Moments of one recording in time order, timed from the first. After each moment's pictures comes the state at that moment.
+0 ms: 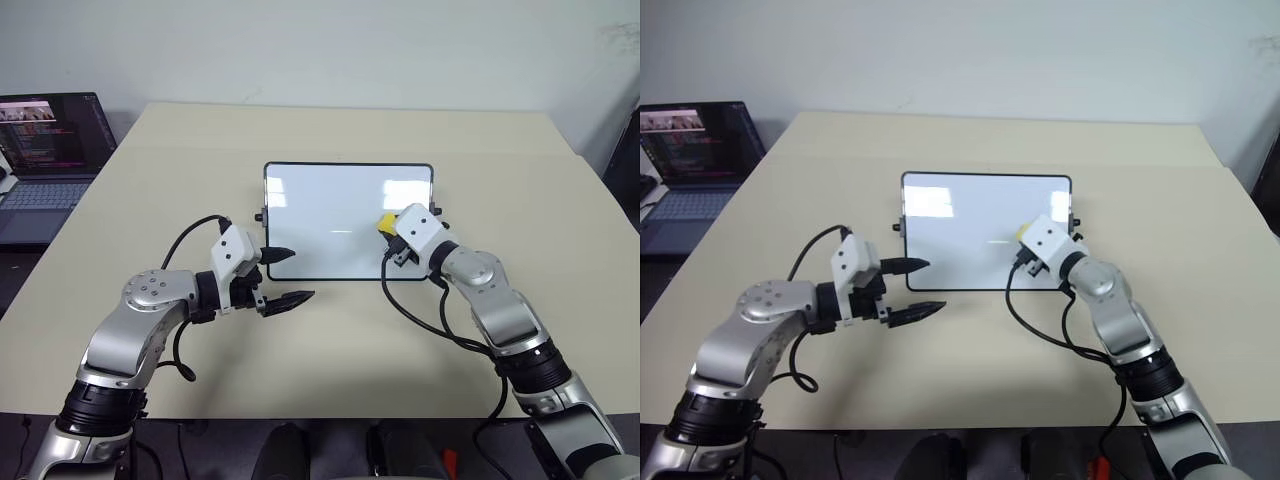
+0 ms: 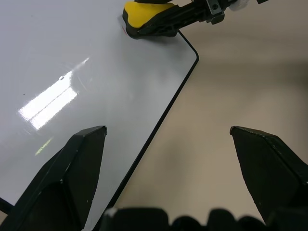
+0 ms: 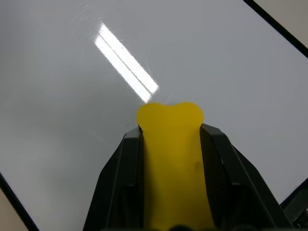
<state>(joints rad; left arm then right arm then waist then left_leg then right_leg) -0.28 0.71 -0.01 -0.23 -0.41 0.45 -0.97 -0.52 -0.40 0.28 -0.10 -0.16 0.47 0.43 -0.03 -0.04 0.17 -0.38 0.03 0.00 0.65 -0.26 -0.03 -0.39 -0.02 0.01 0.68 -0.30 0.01</state>
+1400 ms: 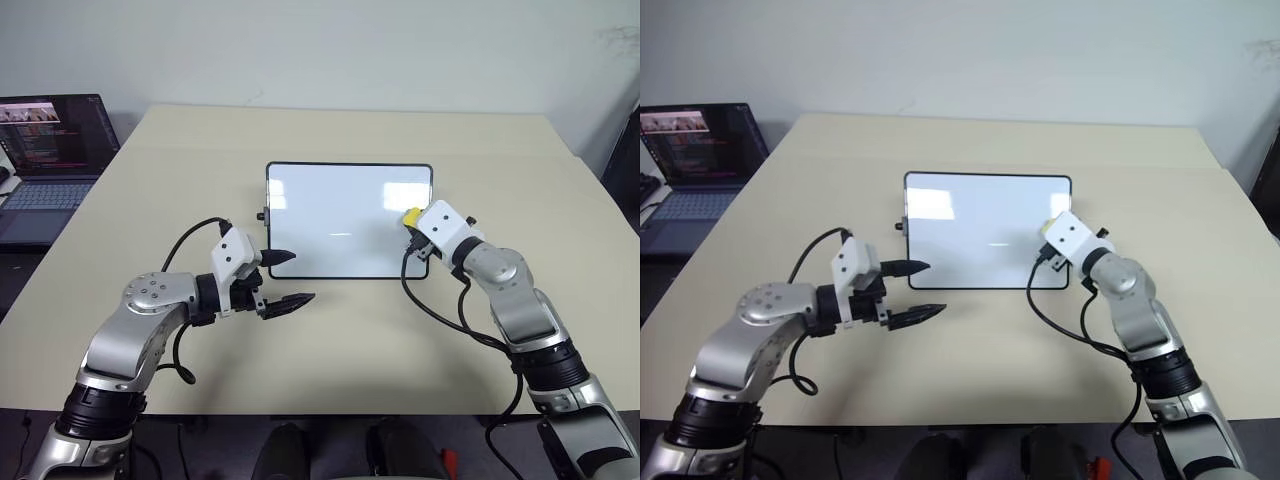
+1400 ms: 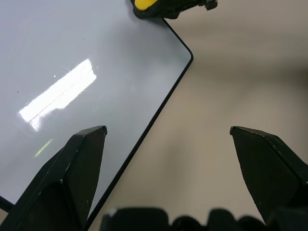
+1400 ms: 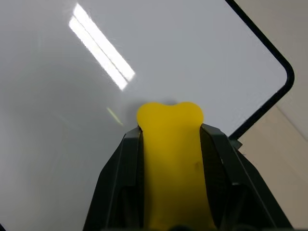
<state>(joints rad) -0.28 0.71 -0.02 -0.24 -0.41 0.45 -0.97 -0.50 -0.46 0.20 -0.08 -0.23 0.43 0.49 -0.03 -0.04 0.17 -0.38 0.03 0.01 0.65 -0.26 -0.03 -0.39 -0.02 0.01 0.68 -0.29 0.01</state>
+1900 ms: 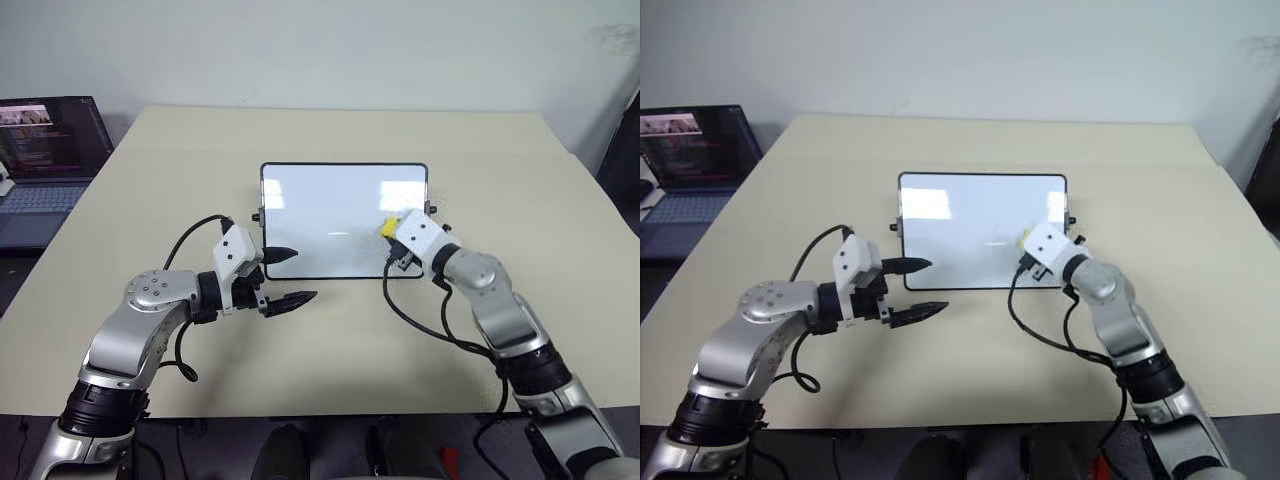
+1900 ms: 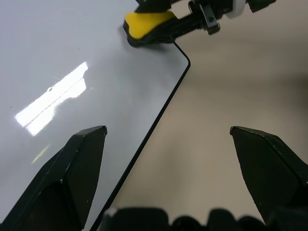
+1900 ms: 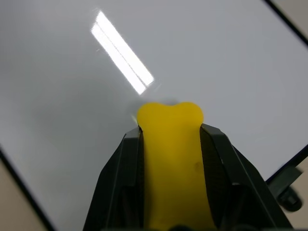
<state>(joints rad) -0.28 0.70 -0.02 -0.24 -0.41 0.45 -0.97 -0.52 -0.39 0.26 -0.07 -0.25 0.42 0.48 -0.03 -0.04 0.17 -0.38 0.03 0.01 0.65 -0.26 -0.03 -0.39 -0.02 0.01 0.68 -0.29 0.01</state>
